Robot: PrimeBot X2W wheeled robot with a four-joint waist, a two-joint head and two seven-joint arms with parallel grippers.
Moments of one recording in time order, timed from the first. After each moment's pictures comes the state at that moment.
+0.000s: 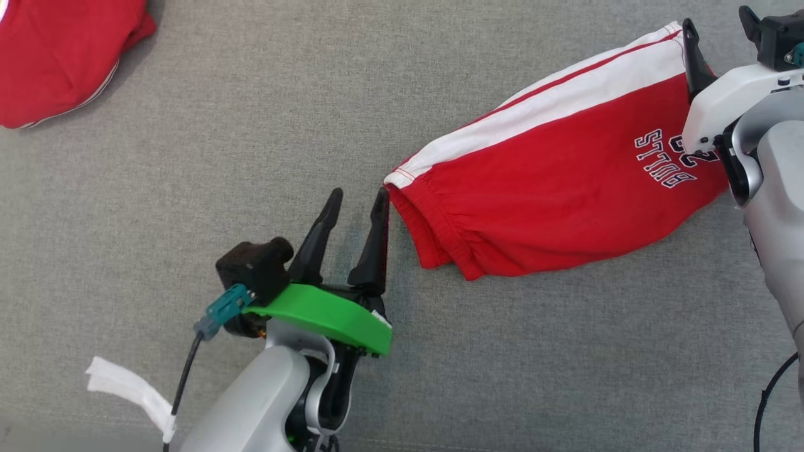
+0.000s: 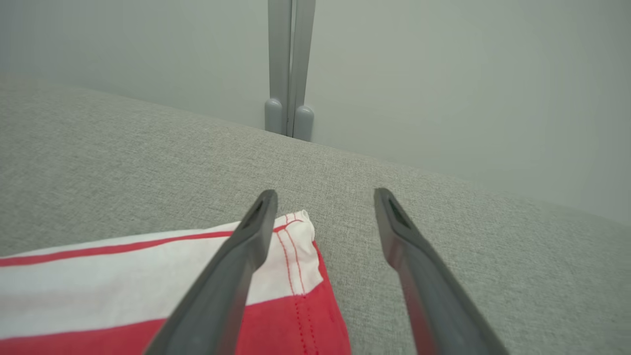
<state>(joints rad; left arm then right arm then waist) -0.41 0.17 -0.68 0.10 -0.84 0.22 -0.23 -1.02 -0.33 0.21 1.05 0.16 0.13 -0.24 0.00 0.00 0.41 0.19</state>
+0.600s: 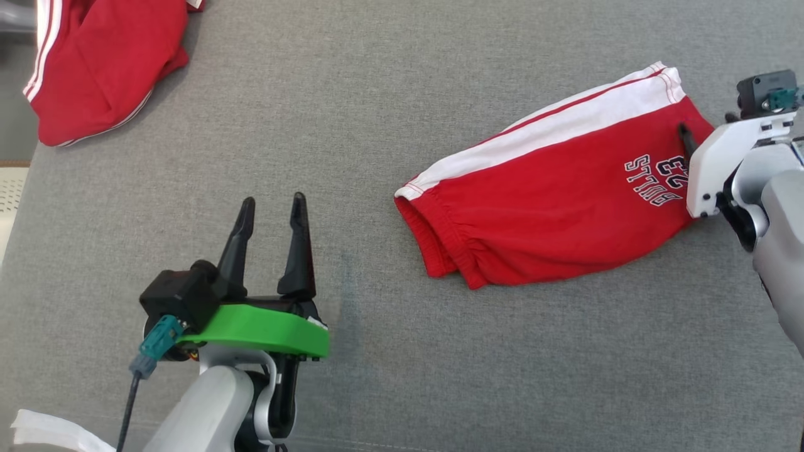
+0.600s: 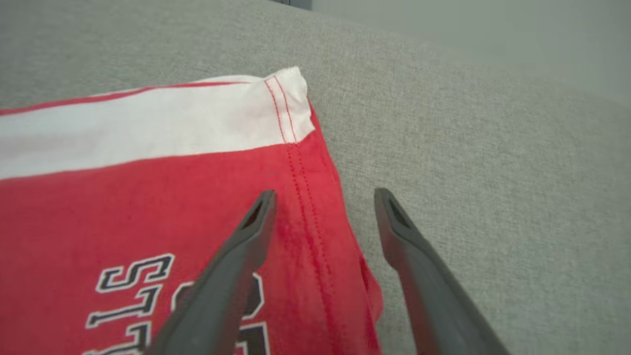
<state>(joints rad) -0.30 0.25 -0.54 0.01 -0.73 0.29 -0.26 -0.94 -0.40 0.41 1.10 0.39 0.13 0.05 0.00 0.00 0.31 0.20</state>
